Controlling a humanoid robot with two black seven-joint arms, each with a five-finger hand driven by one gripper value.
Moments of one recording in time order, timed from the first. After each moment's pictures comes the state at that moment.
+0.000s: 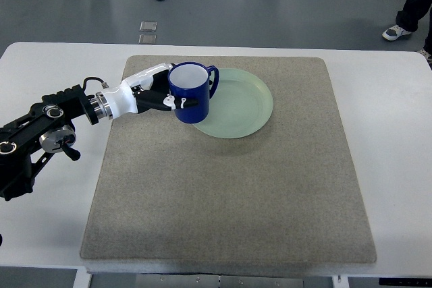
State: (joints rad) left arm -0.67 0.38 -0.80 -0.95 0.80 -0.54 -0.26; right arm 0.01 0.00 0.03 0.10 -0.03 0.18 0.24
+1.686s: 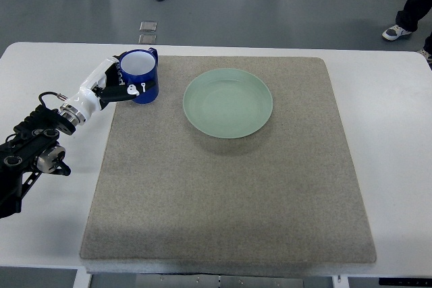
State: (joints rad) left arm -0.61 0.35 -0.76 -0.75 0.82 -0.17 -0.53; right arm 0.01 0.00 0.03 0.10 -0.03 0.18 0.24
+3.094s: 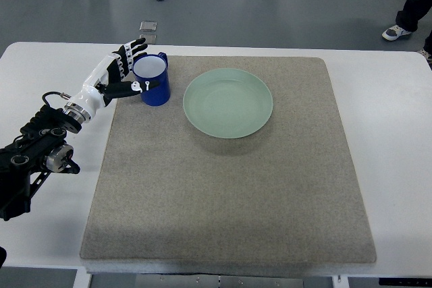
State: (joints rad) left arm -0.61 0.33 -0.83 -0.76 0.78 -0.12 -0.53; right arm 0.01 0.00 0.03 0.10 -0.03 0.18 0.24
